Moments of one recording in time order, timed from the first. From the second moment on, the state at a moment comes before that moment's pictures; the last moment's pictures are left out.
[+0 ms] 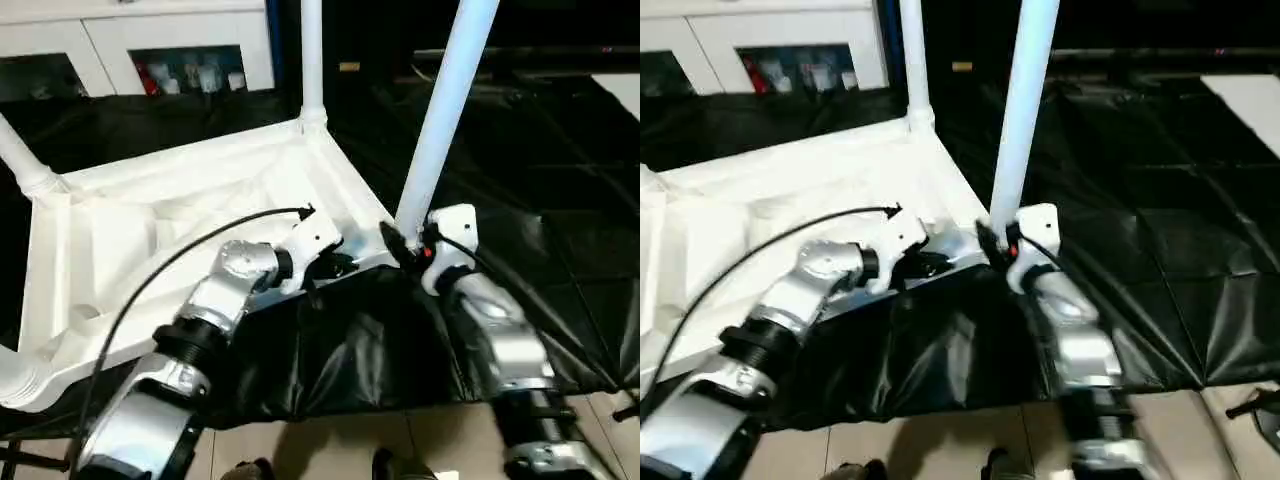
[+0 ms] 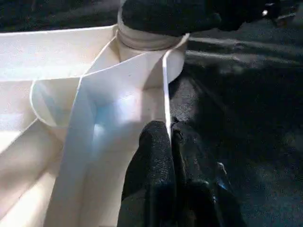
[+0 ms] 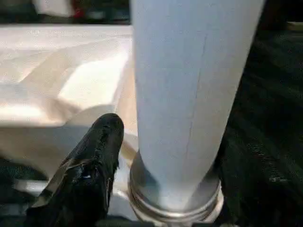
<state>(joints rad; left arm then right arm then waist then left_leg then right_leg) -0.69 0.19 -0.25 0.66 0.08 0.07 -0.96 -0.36 -0.17 0.00 0.29 0.08 0.13 0.49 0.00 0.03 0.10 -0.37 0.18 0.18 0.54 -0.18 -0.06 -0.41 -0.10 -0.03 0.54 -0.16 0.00</state>
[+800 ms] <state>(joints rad) -0.65 0.34 -0.28 0.64 0.00 -0.05 -1.31 -0.42 -0.43 0.11 0.38 0.20 0.11 1.14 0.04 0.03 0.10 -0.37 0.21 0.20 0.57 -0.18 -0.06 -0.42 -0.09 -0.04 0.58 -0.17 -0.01</state>
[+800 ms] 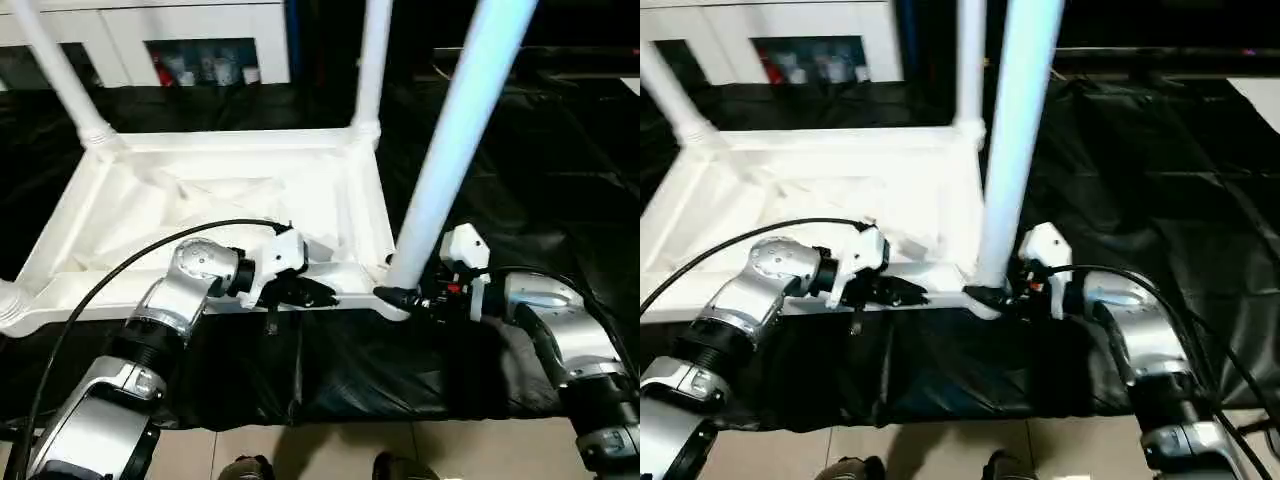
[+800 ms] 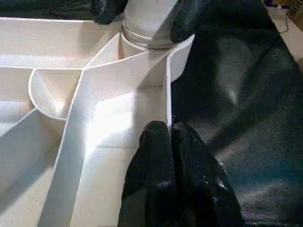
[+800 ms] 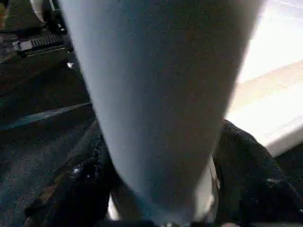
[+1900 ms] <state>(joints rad) -0.68 0.16 -0.28 0.67 0.08 0.14 -0.99 -0.32 -0.15 -0.06 0.35 0.15 0.15 0.55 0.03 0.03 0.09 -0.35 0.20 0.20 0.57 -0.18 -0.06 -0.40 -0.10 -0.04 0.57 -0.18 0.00</state>
